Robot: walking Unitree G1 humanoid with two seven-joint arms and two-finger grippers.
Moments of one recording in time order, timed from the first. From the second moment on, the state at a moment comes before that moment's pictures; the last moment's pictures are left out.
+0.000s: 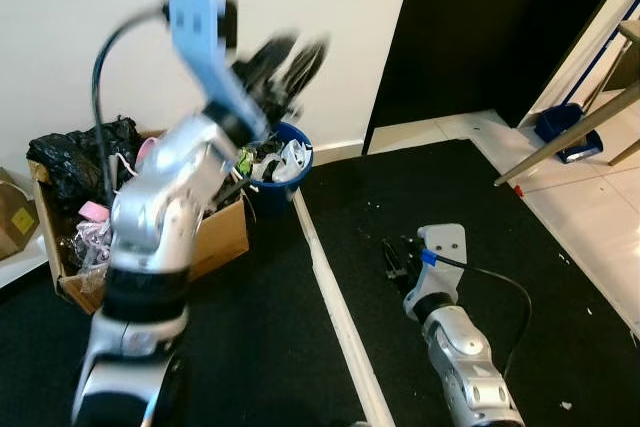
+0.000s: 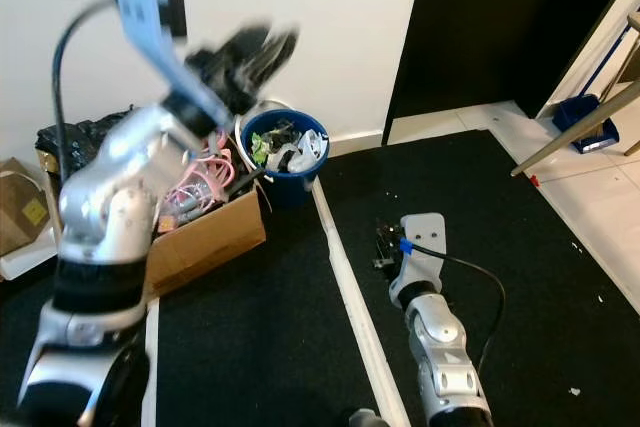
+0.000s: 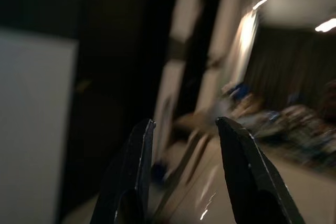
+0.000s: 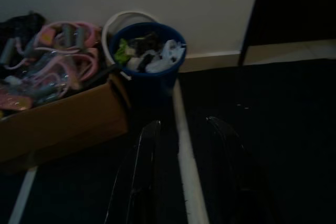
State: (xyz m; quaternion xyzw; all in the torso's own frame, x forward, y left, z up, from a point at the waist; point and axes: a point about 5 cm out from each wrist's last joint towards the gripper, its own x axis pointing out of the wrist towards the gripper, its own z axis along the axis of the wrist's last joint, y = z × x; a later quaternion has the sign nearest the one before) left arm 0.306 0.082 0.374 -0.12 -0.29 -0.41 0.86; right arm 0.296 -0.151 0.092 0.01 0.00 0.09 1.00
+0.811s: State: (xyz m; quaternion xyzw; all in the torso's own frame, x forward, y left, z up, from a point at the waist) left arm 0.264 0.084 0.456 -0.19 -0.40 -0.53 0.73; right arm 0.291 -0.148 0.091 0.02 0.00 0.10 1.00
